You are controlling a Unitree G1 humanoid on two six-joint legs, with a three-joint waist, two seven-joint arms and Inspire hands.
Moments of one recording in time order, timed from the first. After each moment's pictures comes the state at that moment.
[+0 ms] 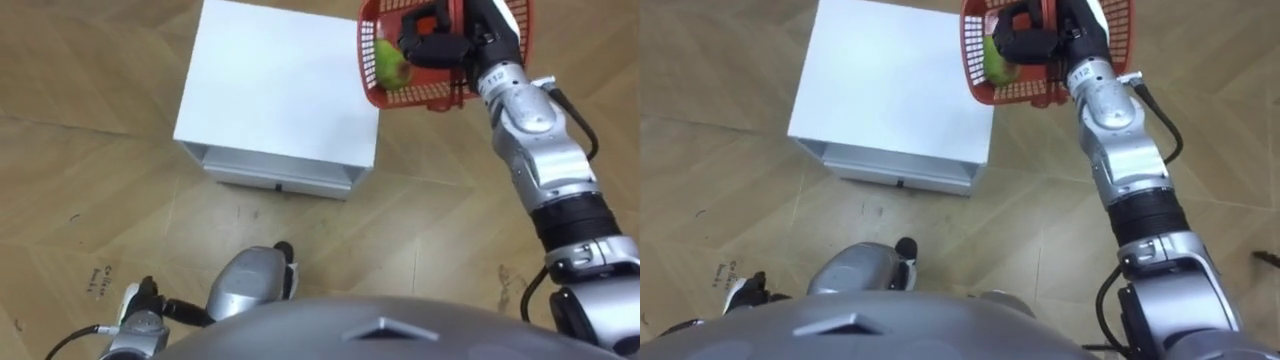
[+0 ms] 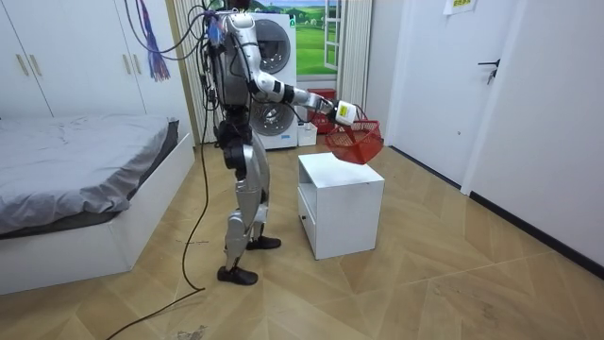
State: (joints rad) left arm 0.19 0.24 -0.01 1.05 0.16 0.15 0.16; right arm -0.23 -0.35 0.20 0.34 0.24 0.09 0.00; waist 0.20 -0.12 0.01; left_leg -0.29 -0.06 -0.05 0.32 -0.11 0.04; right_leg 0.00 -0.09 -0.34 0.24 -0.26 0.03
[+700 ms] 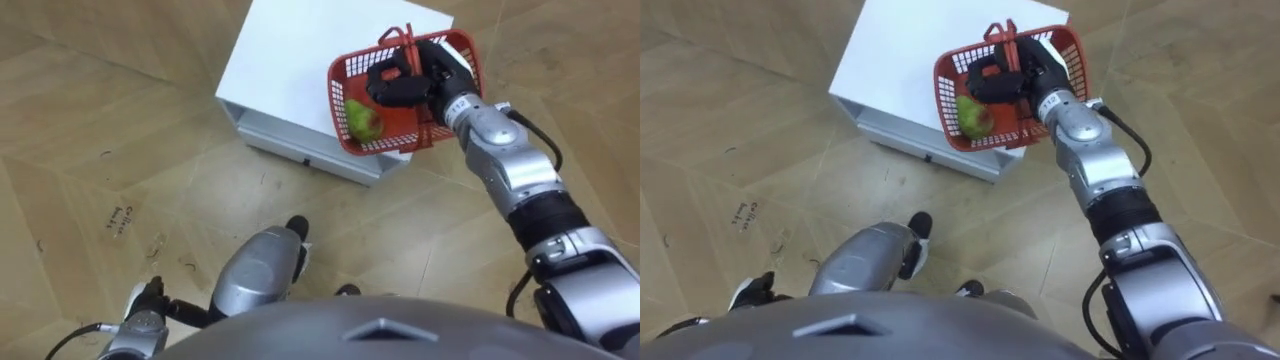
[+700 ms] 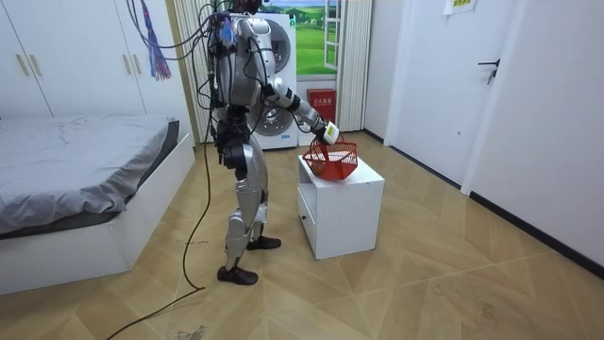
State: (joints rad) left arm 0.19 0.25 -0.02 1.04 0.17 0.14 0.12; right arm -0.27 -0.30 0.30 0.55 0.29 0.11 0.06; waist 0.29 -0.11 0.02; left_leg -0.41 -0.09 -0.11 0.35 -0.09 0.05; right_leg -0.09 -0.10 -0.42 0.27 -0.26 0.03
